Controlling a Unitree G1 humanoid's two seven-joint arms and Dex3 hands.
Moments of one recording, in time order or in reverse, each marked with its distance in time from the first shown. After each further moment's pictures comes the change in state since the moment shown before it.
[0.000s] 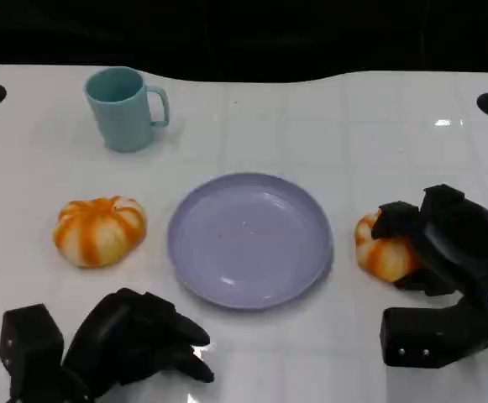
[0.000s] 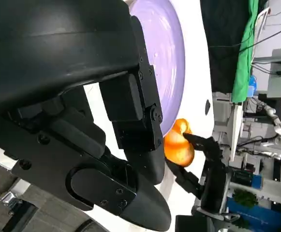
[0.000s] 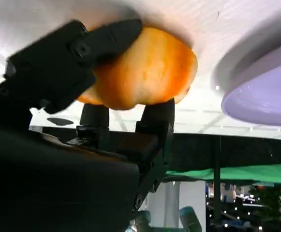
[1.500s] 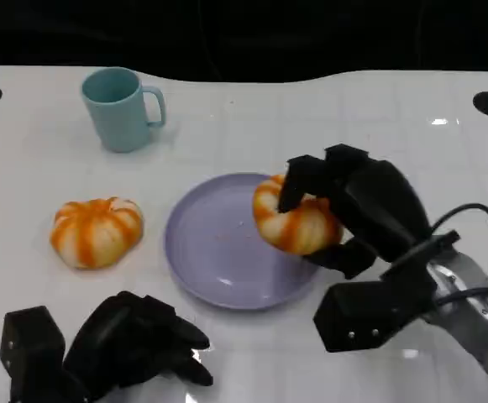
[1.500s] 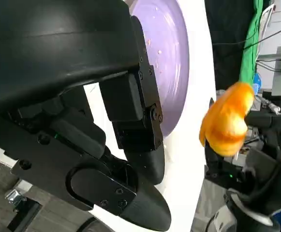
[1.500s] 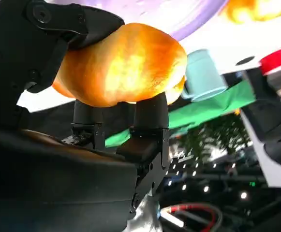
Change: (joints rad) left arm 0.000 0.003 -0.002 0.016 0.007 -0.006 0.000; right arm -0.012 0.145 -0.054 -0.312 0.172 -0.138 0.216
